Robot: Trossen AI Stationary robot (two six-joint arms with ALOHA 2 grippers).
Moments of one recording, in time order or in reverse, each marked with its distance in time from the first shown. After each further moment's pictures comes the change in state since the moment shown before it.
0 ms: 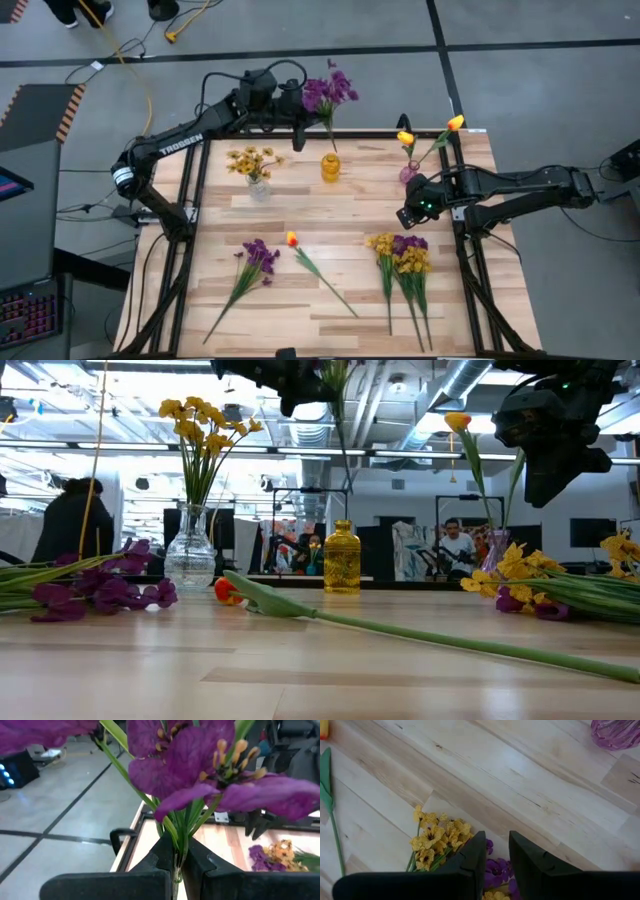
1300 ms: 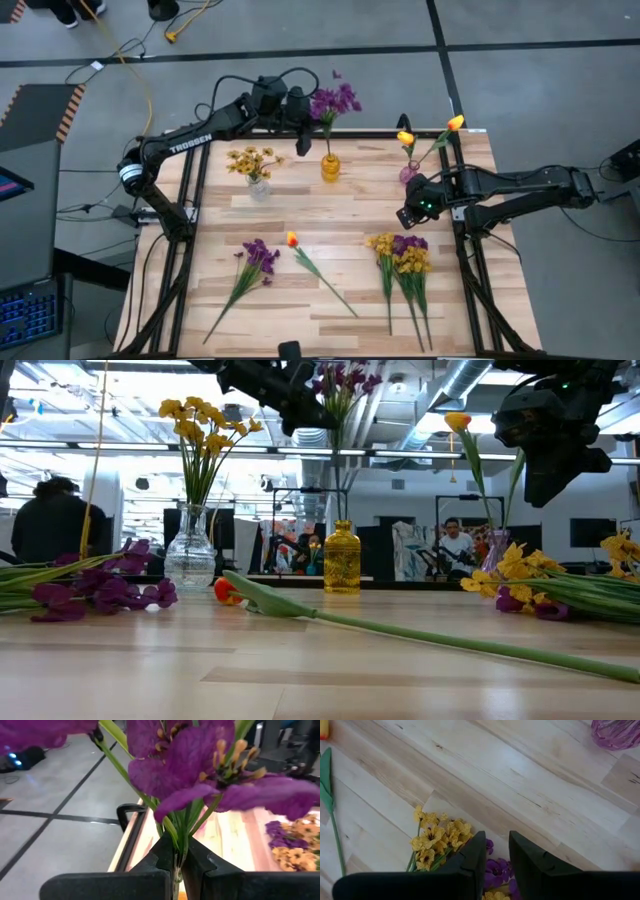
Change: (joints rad) left arm 0.003 0.049 -0.030 -0.027 -0.064 0.057; right arm 0.000 0.000 0.000 0.001 0.000 0.000
